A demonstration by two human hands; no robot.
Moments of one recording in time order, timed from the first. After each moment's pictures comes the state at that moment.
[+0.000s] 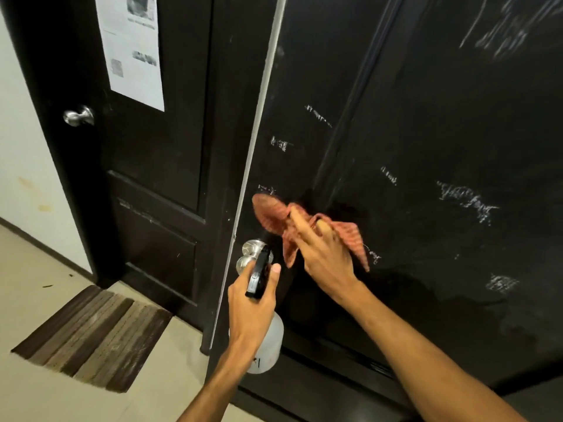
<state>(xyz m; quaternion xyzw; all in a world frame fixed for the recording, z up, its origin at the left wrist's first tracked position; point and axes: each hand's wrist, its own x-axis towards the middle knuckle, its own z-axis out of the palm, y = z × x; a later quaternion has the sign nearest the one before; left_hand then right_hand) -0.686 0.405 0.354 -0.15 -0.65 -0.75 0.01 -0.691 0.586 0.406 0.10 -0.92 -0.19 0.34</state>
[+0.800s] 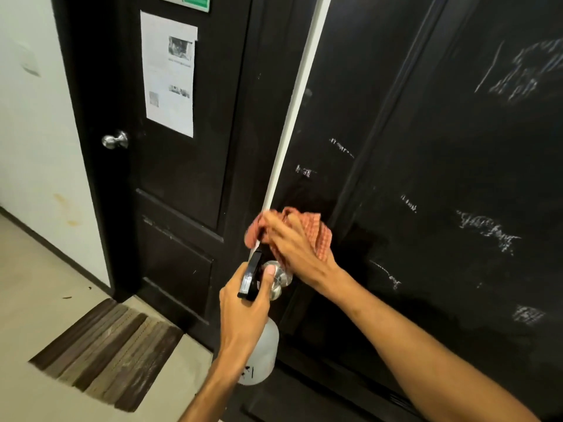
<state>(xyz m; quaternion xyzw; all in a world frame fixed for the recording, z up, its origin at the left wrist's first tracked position) -0.714 0.362 0.400 -0.15 -0.66 -0.74 0.08 -0.771 0.539 0.453 0.22 -0.93 -0.15 0.26</state>
